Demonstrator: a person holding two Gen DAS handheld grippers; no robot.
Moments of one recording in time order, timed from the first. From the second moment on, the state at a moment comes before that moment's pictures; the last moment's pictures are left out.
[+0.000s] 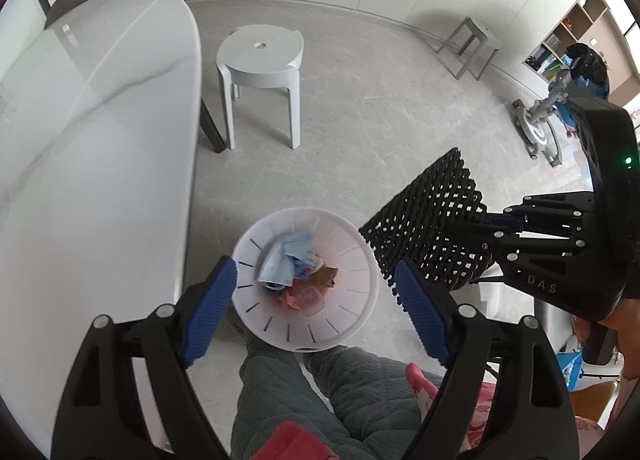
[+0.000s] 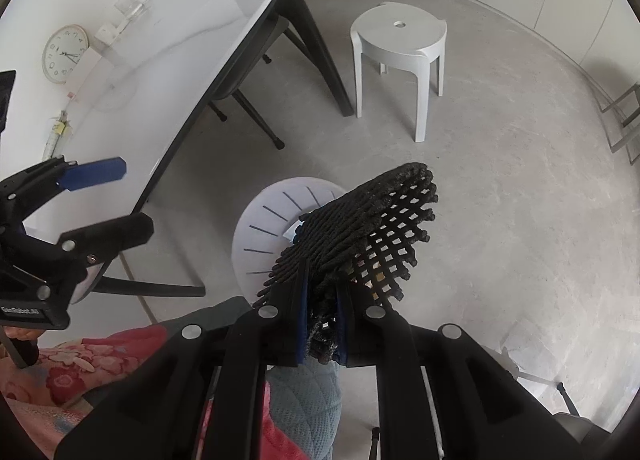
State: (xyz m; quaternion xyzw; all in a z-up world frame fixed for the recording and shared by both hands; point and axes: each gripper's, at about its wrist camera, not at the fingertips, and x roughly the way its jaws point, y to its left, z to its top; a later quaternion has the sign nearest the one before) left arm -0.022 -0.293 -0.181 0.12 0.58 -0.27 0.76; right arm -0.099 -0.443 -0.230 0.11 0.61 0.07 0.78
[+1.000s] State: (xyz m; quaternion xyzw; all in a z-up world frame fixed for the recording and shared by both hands) left arm -0.010 -0.264 -0.168 0.09 0.57 -0.22 0.79; right arm -0.056 -0.370 -0.318 0.03 0.68 0.10 0.73
